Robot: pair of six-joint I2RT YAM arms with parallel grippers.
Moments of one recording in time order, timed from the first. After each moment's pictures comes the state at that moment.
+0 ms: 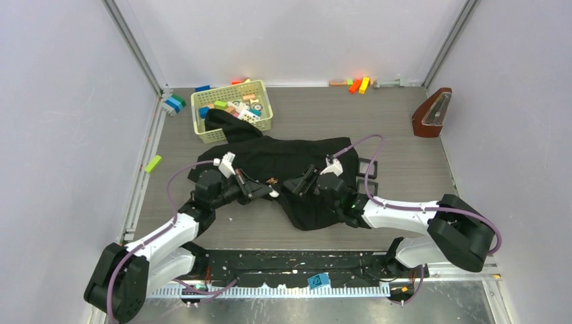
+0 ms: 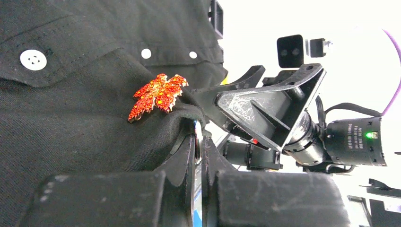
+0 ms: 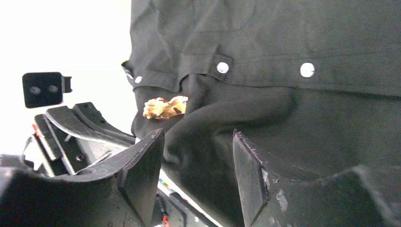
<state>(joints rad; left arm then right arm) -0.44 0.99 0.28 0.37 0.49 -1.08 0.94 1.32 0.52 0.35 0.23 1.22</state>
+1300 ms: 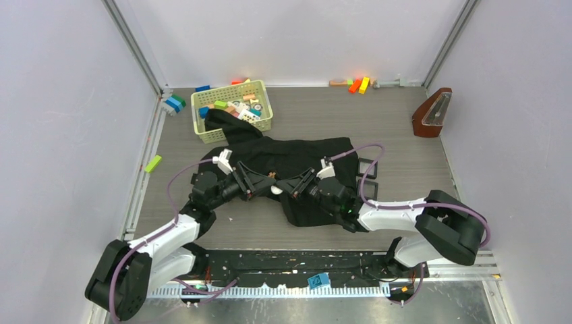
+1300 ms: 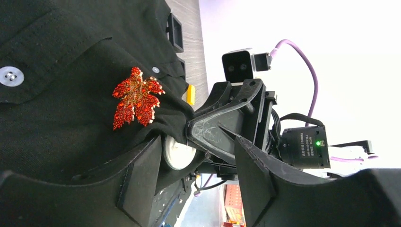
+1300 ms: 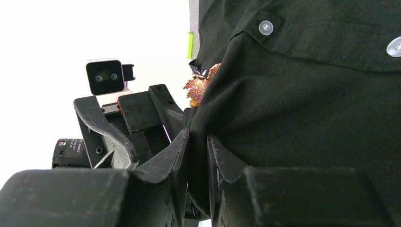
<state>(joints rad) -0.43 1.01 0.24 0.62 0.51 -1.22 0.98 1.40 0.47 0.70 0.18 1.42</state>
